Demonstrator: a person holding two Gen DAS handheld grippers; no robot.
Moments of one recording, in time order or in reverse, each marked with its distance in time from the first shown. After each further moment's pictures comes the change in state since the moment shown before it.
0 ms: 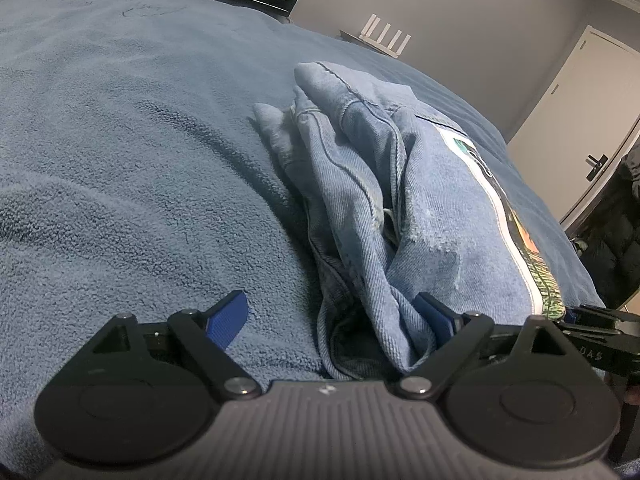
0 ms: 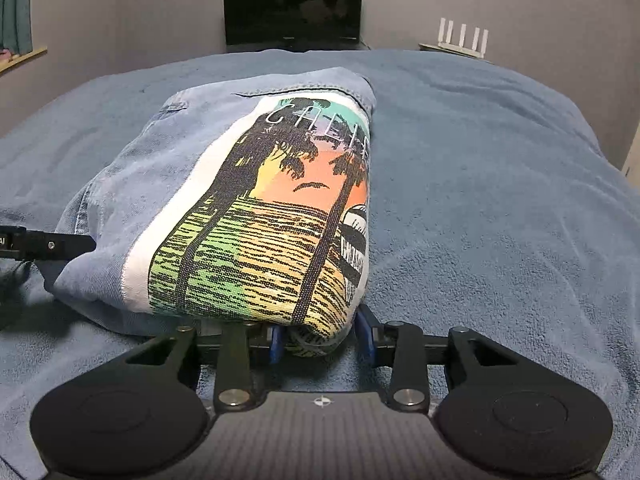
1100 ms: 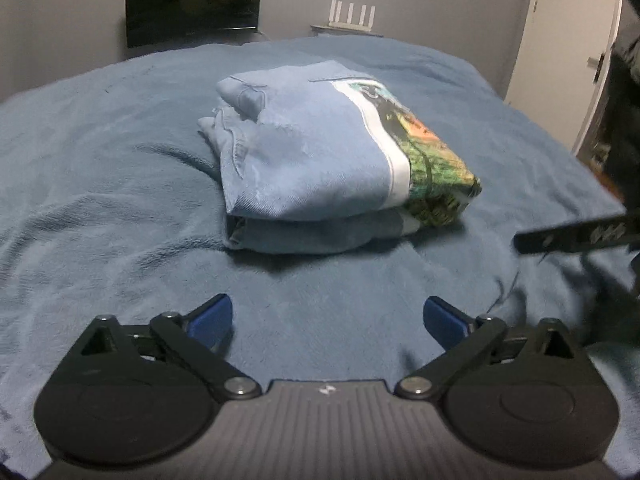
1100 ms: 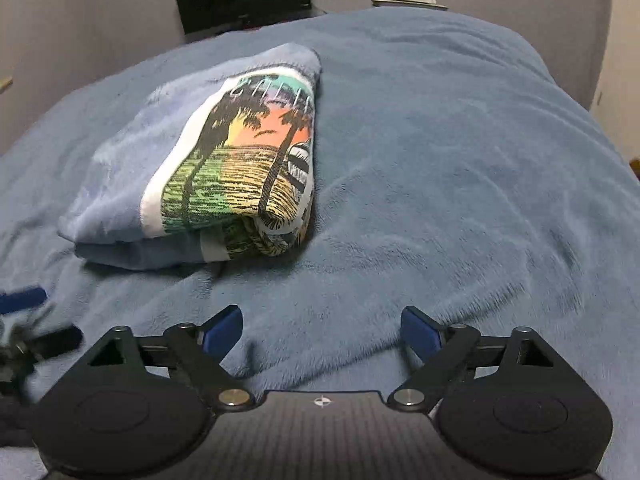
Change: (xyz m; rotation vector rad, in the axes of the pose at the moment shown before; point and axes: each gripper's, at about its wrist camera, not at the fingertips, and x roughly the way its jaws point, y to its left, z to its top) left arm -0.080 -0.137 -0.083 0.298 0.026 0.231; right arm -0.090 -0.036 -0.037 0.219 0.113 0.014
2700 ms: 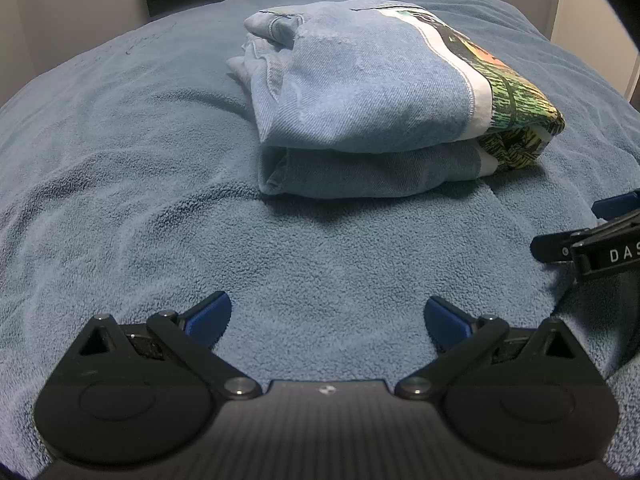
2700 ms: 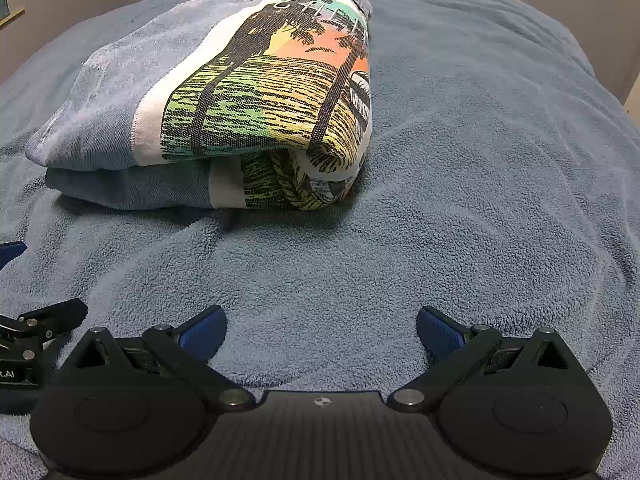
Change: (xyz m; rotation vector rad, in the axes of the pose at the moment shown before) left arm 0.055 0.015 -0.010 0.021 0.145 0.127; right arm 0.075 0.036 -0.002 -0.173 0.147 -0.041
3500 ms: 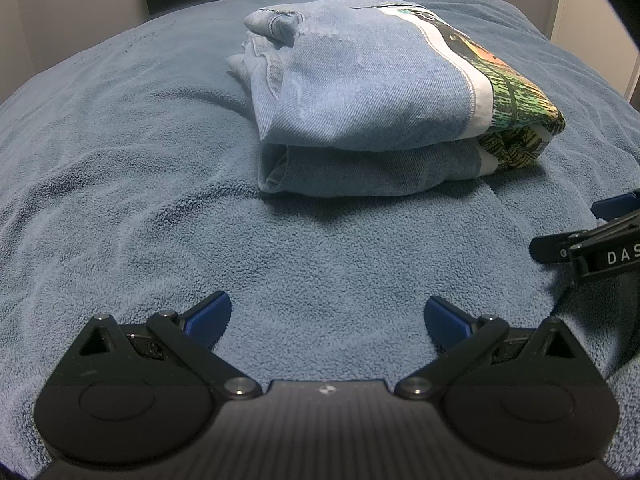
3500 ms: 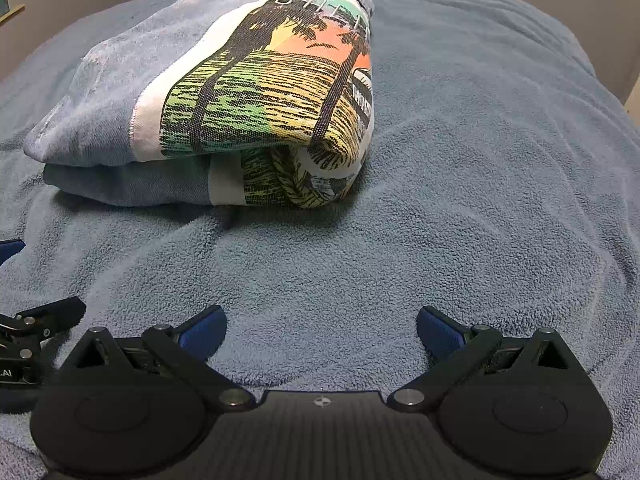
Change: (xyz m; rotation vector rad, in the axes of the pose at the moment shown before) left arm 0.001 0.000 0.000 -0.001 0.001 -0.001; right arm 0.001 -0.002 -0.001 0.000 0.002 -0.001
